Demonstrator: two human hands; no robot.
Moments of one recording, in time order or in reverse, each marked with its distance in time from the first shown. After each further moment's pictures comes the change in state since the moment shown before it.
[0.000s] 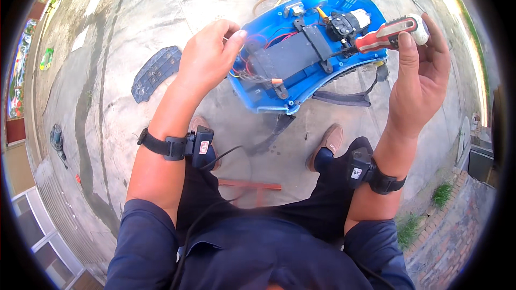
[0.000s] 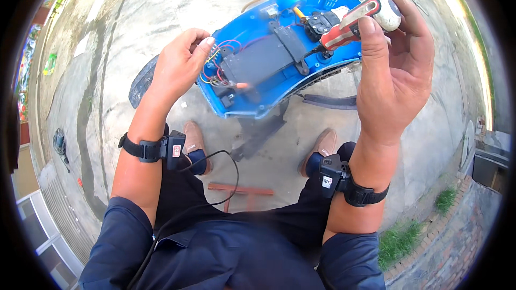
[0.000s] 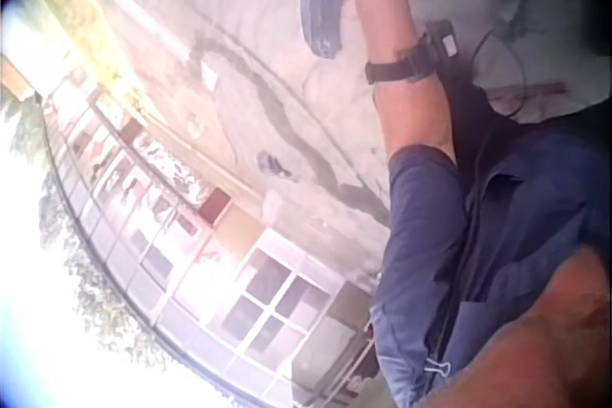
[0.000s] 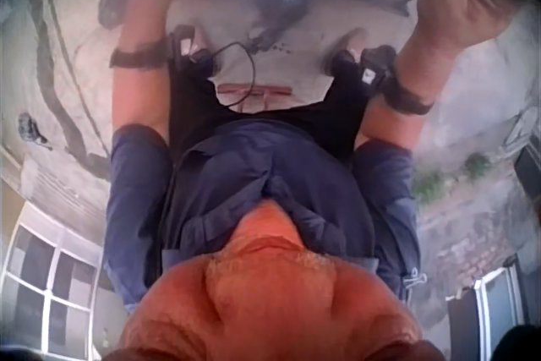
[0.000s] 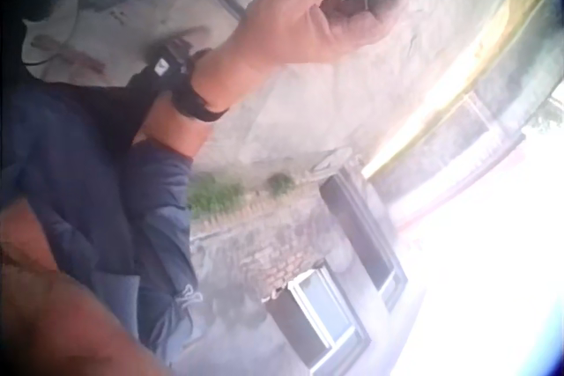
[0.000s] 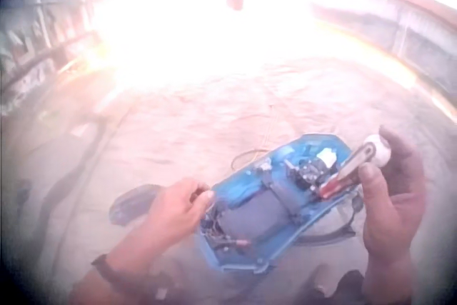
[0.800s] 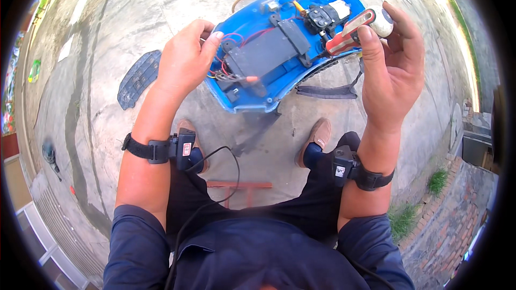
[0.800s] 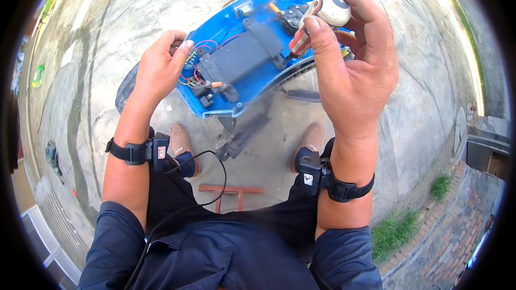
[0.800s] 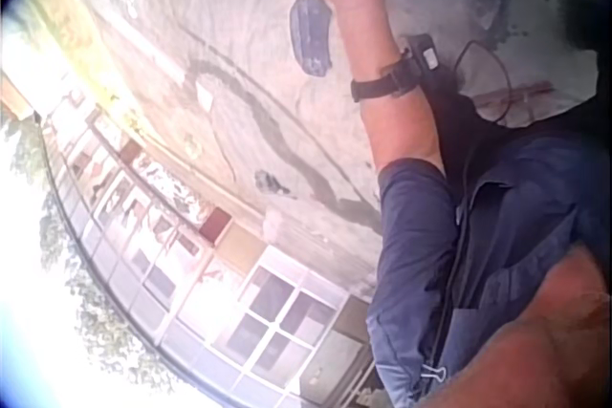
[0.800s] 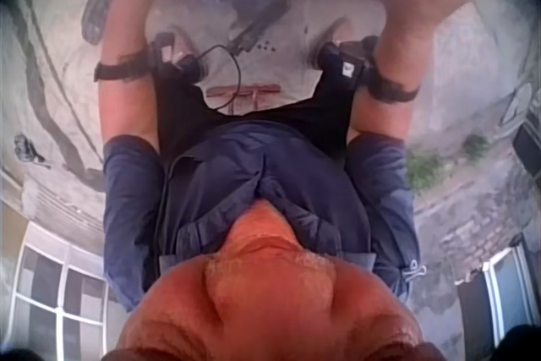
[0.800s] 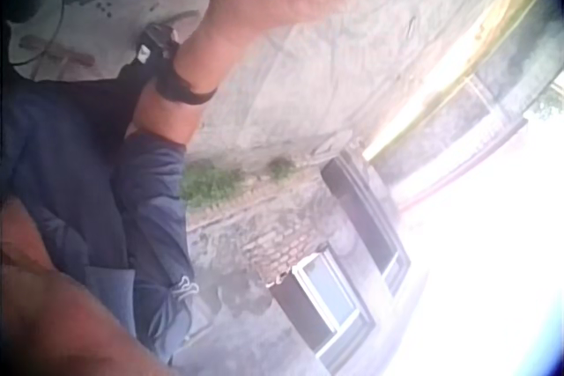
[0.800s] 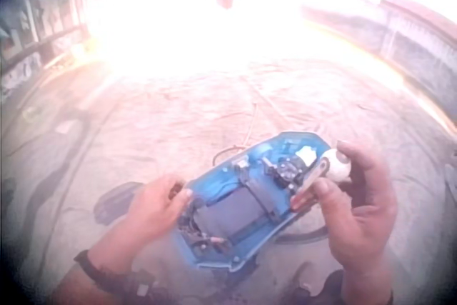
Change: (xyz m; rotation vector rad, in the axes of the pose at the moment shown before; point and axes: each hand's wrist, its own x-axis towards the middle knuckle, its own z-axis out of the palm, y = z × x) left_hand 0.003 0.001 0.007 0.036 0.025 -0.027; right_hand -0.006 0.005 0.005 0.027 -0.077 -0.062
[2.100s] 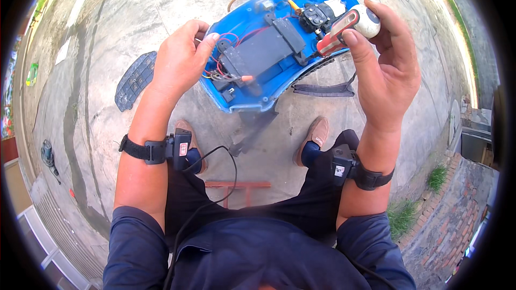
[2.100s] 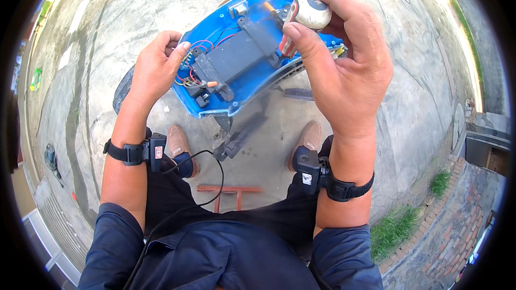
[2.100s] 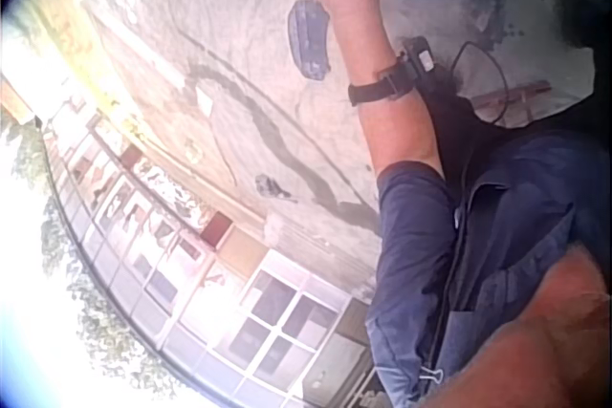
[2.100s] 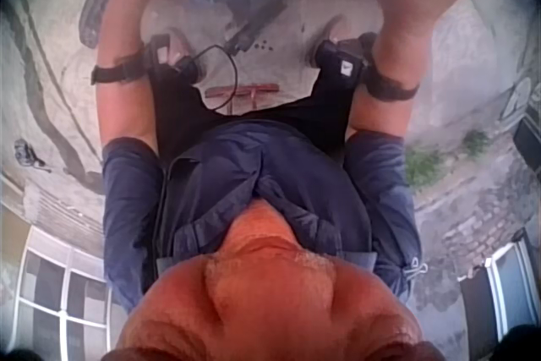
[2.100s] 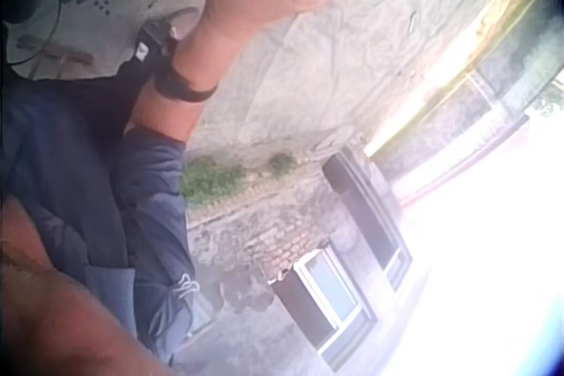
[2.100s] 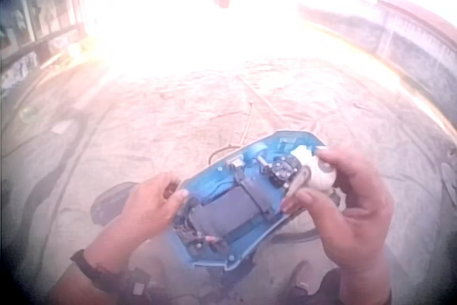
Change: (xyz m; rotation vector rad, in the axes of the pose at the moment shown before) left_hand 0.002 0.003 -0.003 0.006 -0.054 -0.047; right_hand 0.000 0.001 -0.003 -0.050 -0.049 -0.041
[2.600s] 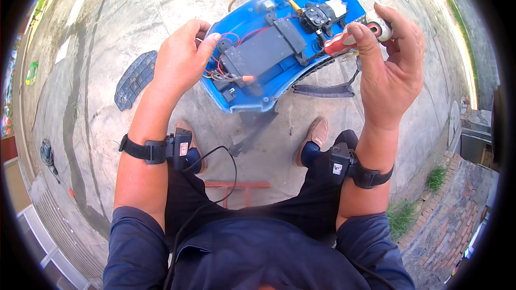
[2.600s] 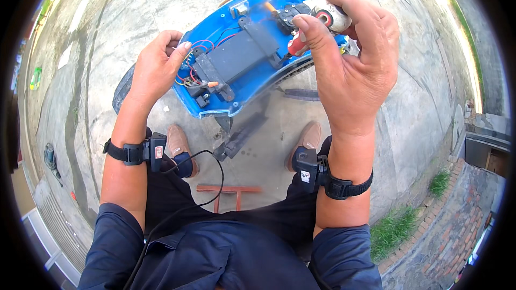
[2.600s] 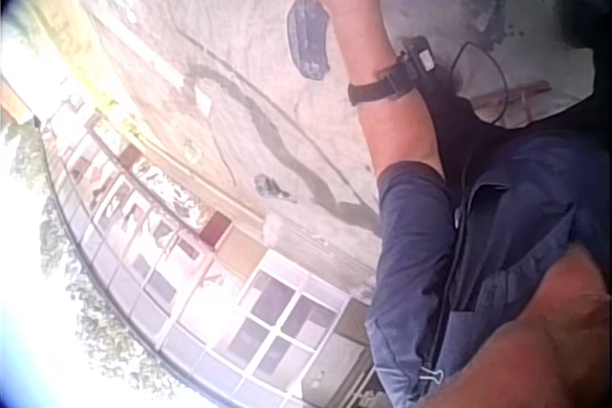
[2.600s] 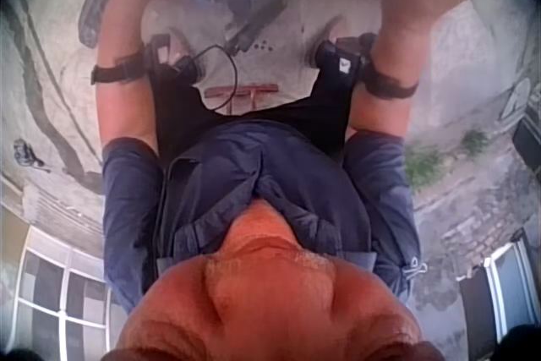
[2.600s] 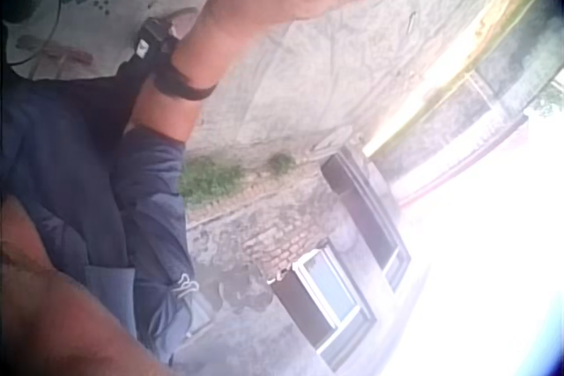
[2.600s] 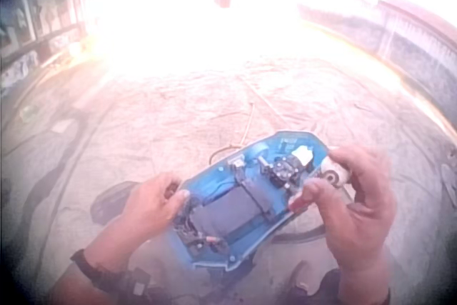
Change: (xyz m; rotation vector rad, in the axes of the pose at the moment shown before) left_hand -0.001 0.001 -0.001 -0.013 0.000 0.013; right_hand 0.001 0.008 -0.004 -0.278 0.075 -0.104
